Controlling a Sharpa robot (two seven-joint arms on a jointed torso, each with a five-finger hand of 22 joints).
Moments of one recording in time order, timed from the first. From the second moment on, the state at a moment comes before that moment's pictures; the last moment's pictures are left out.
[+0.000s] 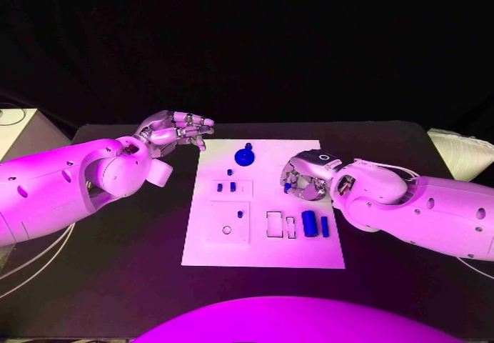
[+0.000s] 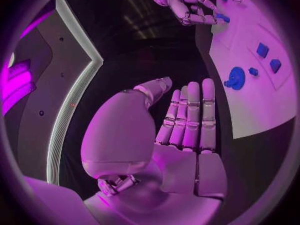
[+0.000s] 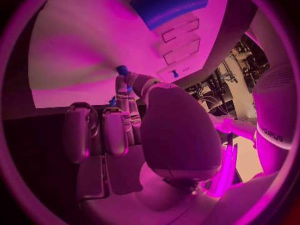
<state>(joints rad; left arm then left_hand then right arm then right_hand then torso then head) 1.19 -0.89 -0.04 1.42 -0.15 -0.07 0.28 1.35 -0.19 0.54 0.01 0.21 0.90 0.21 0.20 0.27 0.93 0.15 0.44 0.13 0.88 0.08 1.06 0.41 0.17 0.83 0.17 0.86 0.70 1.17 -0.84 -0.18 1.63 -1.67 -0.33 -0.21 1.44 -0.21 0.58 0.12 0.13 1.14 0.10 0.20 0.32 1.33 0.03 0.15 0.10 1.46 -0.04 1.39 1.15 0.05 1.47 0.06 1.33 1.31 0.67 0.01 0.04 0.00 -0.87</state>
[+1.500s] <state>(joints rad) 1.19 -0.86 -0.04 1.40 -0.15 -0.06 0.28 1.35 -0.19 0.54 0.02 0.21 0.90 0.21 0.21 0.27 0.93 0.15 0.44 0.13 0.88 0.08 1.06 0.41 0.17 0.84 0.18 0.85 0.69 1.14 -0.66 -0.18 1.76 -1.58 -0.42 -0.19 1.43 -0.20 0.61 0.09 0.13 1.13 0.10 0.20 0.32 1.34 0.03 0.12 0.11 1.46 -0.04 1.39 1.14 0.05 1.47 0.06 1.33 1.31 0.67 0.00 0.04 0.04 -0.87</state>
